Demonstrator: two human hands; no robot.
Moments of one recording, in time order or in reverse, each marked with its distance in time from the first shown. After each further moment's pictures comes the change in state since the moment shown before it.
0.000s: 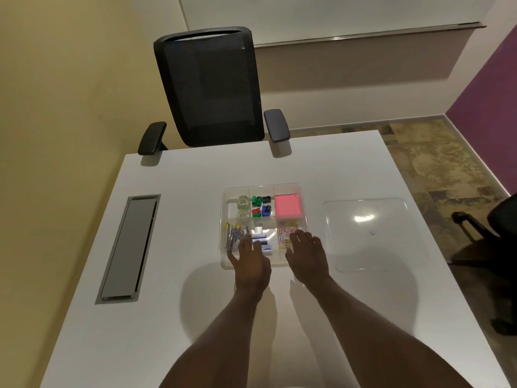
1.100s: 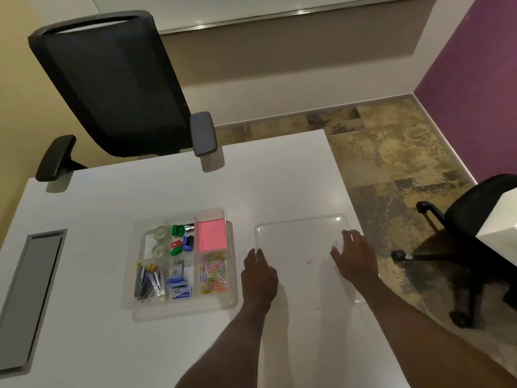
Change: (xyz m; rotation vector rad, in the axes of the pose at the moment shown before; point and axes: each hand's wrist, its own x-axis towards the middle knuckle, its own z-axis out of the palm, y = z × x) left_hand 0.097 0.242 0.102 -0.218 -0.252 -0.106; right_hand 0.045 0.361 0.049 0.162 -0.118 0.470
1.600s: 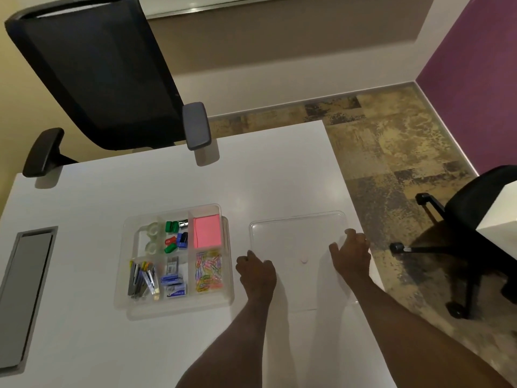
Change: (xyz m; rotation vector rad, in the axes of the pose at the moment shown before) left_hand 0.014 0.011 0.016 -0.231 0.039 -0.311; right_hand 0.006 -0.010 0.015 0.319 -0.025 0.311
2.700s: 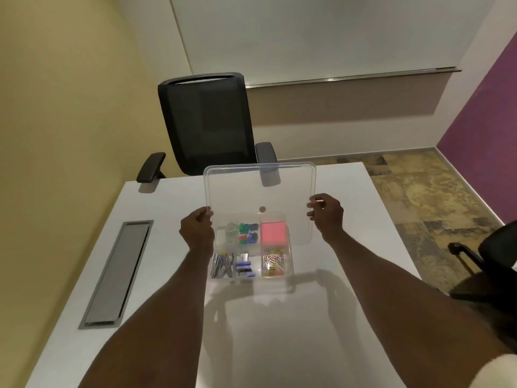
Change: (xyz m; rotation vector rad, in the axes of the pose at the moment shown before) left_hand -0.008 -0.123 -0.330 -0.756 0.580 0.284; right_hand -0.155 -0.235 -0.044 0.845 0.014 -0.364
